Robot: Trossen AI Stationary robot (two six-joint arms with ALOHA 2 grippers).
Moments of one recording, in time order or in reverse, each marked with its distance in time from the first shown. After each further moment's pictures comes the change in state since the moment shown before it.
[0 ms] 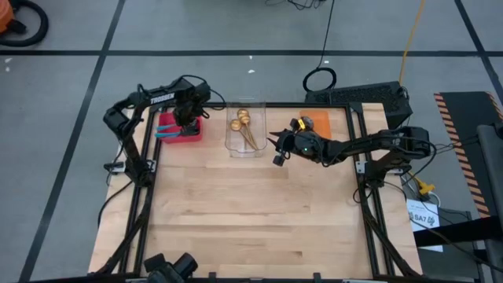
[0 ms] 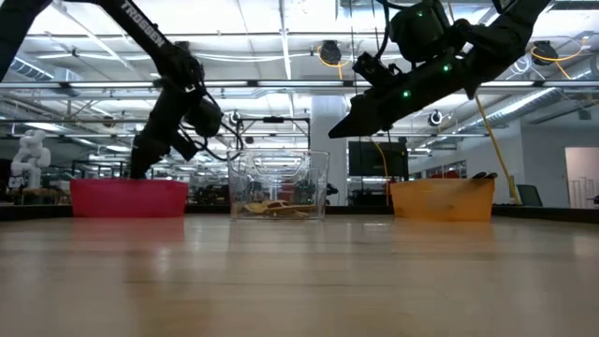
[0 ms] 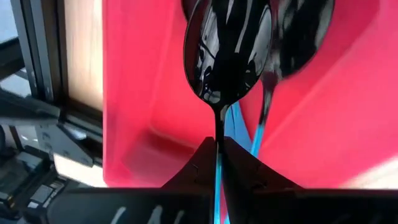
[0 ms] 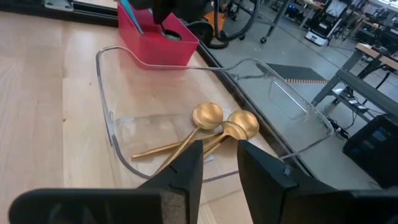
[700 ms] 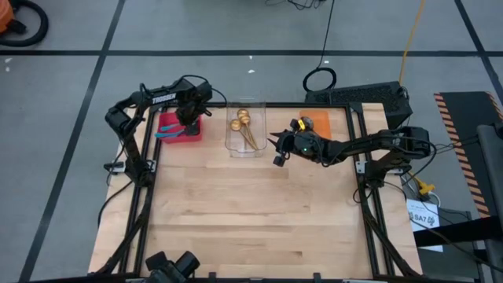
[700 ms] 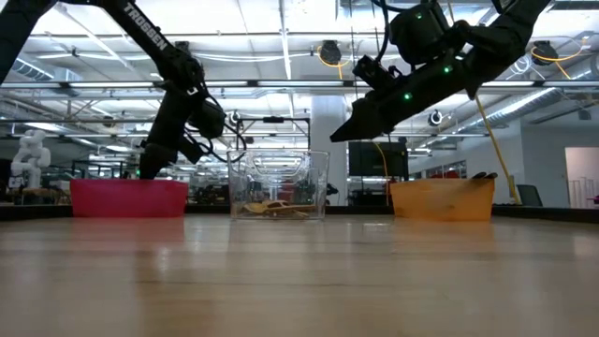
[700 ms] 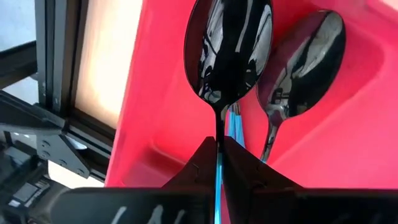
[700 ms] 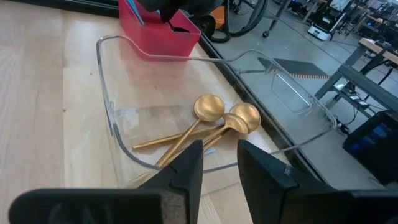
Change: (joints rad) left arm 0.000 0.021 0.000 0.081 0.006 -0.084; right arm -0.001 0.000 0.000 -0.027 0.000 0.002
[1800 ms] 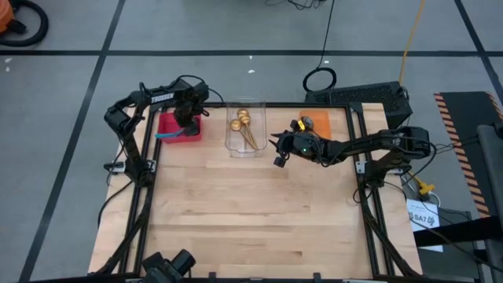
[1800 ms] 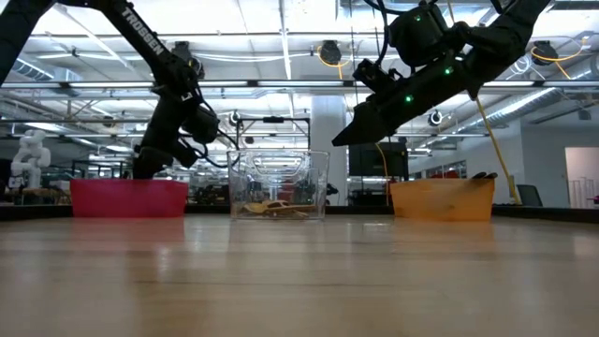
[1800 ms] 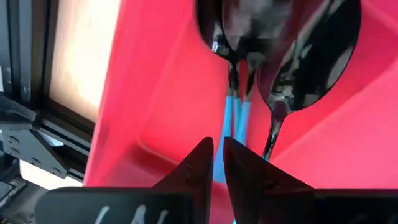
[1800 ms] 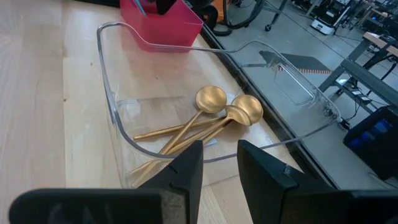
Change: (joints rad) left arm 0.040 0.001 -0.037 0.015 0.042 -0.003; right arm 0.000 0.000 0.000 -0.033 0.000 0.004
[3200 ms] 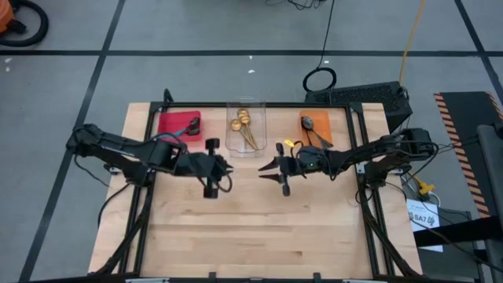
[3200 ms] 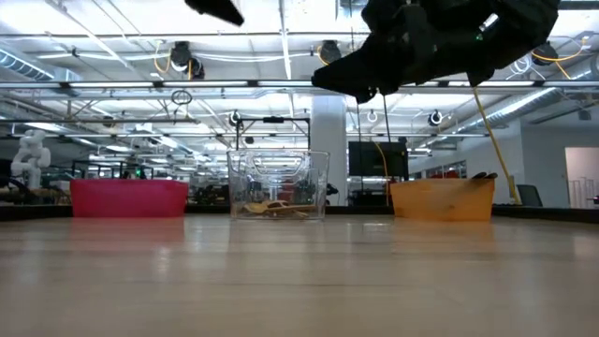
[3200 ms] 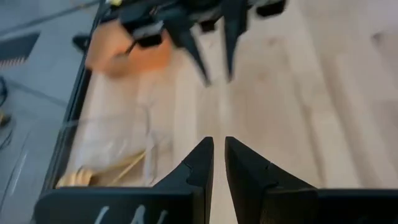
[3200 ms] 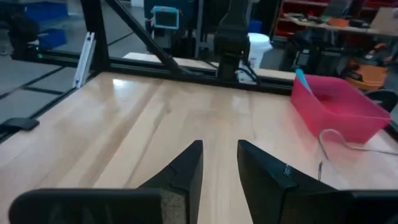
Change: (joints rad) left arm -1.140 -0.501 0.001 0.513 -0.088 -0.230; right arm 0.185 -0.025 0.000 0.178 -0.468 0.100
